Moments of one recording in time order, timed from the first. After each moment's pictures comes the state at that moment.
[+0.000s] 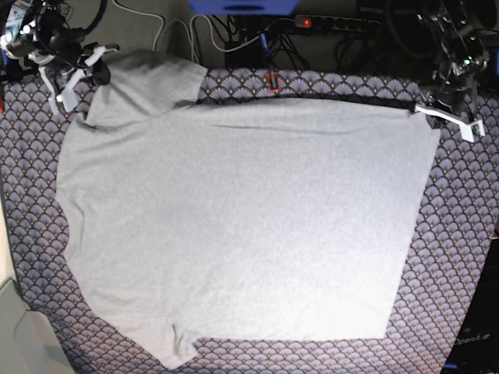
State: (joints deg) left arm 18.6 -6.4 -36.2 94.0 -21.9 -13.2 39.4; right arm -29.9 7.7 34.1 104.4 31.9 40.1 -60.1
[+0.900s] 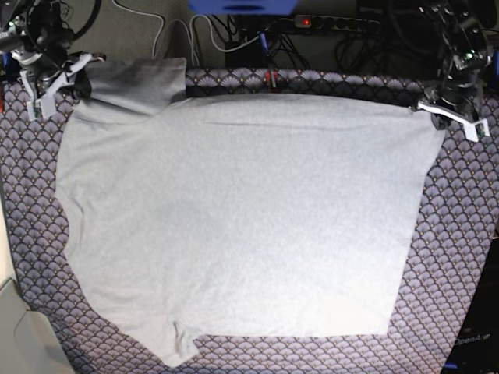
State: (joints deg) left arm 21.1 -6.4 -36.3 99.5 -21.7 -13.3 39.4; right arm -29.3 4.0 41.7 112.3 32.6 40.1 -60.3
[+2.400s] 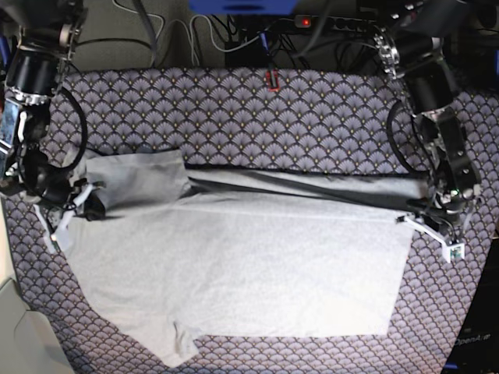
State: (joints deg) left arm -17.1 -10.1 -25.6 71.6 2.3 -12.8 41.0; right arm 10.9 20.2 19.9 77.3 30.9 39.9 -57.7
